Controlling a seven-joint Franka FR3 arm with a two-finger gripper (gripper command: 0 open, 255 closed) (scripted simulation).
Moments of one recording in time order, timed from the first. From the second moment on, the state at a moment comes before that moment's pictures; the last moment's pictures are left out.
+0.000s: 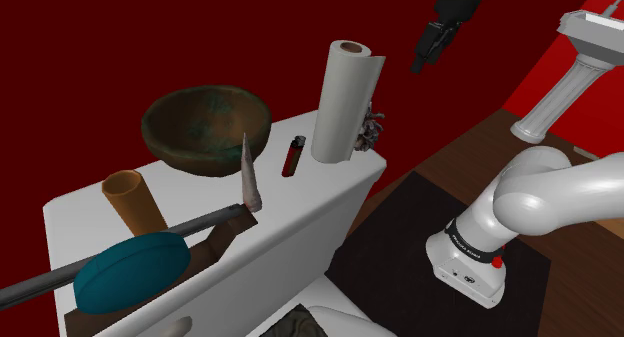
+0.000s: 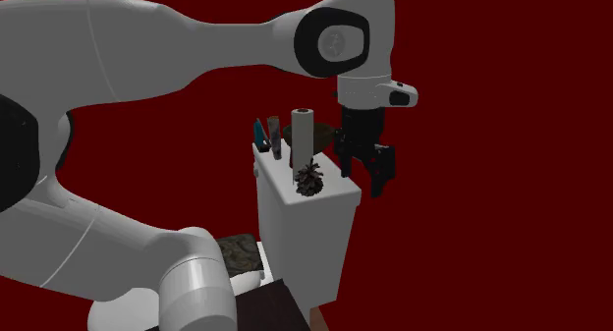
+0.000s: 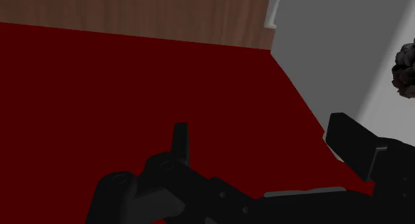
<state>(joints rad) -0.01 -0.76 -0.02 -2.30 -0.01 1.60 -0.05</state>
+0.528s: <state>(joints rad) 0.02 -0.81 0.11 -2.36 0.10 1.64 0.13</state>
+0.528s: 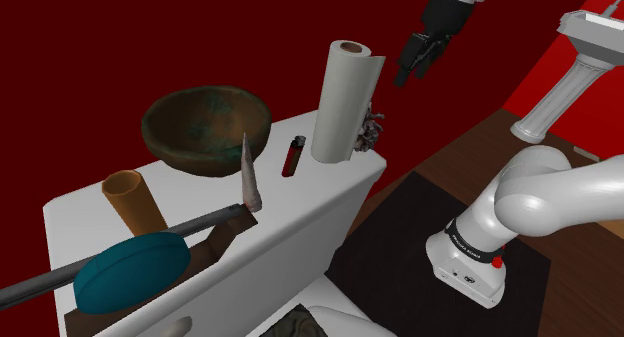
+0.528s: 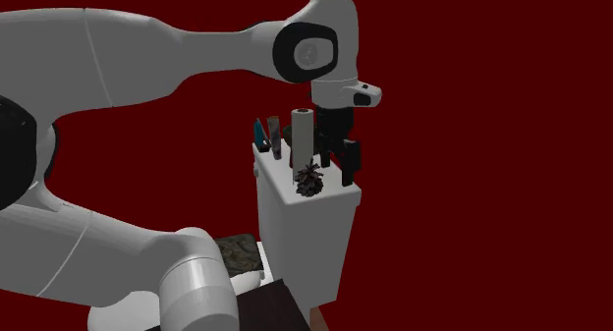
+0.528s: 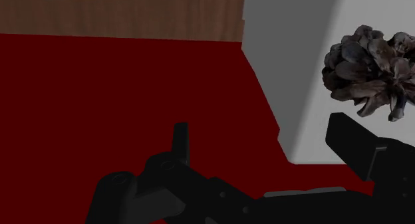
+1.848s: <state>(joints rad) 0.07 -0.77 0.35 -2.46 0.29 1.87 0.42</state>
